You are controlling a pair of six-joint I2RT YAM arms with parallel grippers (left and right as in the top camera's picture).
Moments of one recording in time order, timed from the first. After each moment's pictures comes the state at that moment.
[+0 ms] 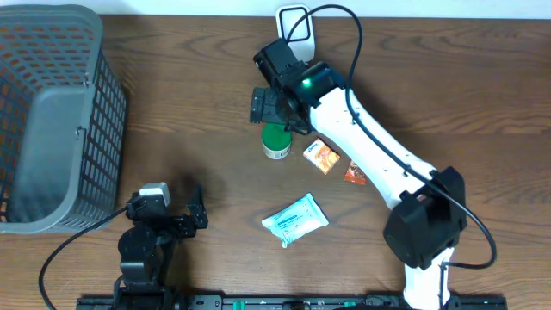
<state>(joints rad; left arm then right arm) -0.02 0.14 0.10 -0.33 0.06 -0.22 0.65 2.06 1.89 -1.04 0.04 0.76</state>
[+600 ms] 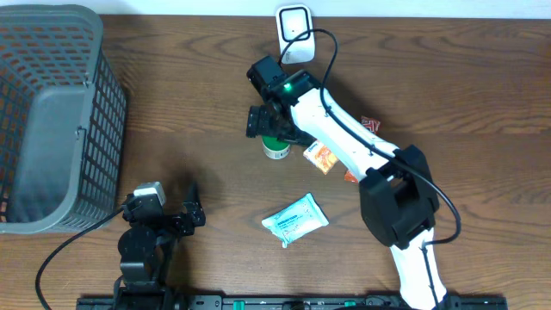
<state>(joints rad) -0.02 0.14 0.10 -0.32 0.02 -0.26 0.65 2.23 1.89 -1.05 -0.06 0.80</state>
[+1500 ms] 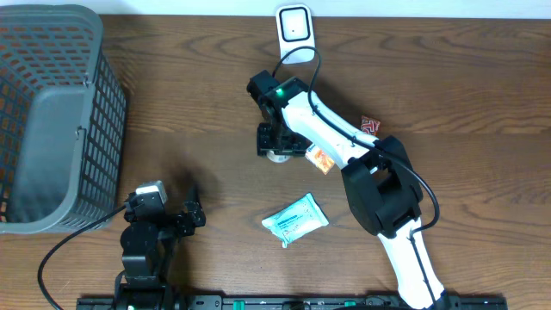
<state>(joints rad) -0.02 0.21 0.10 -0.32 0.00 -0.26 0.65 2.33 1.91 -1.14 -0.11 0.65</state>
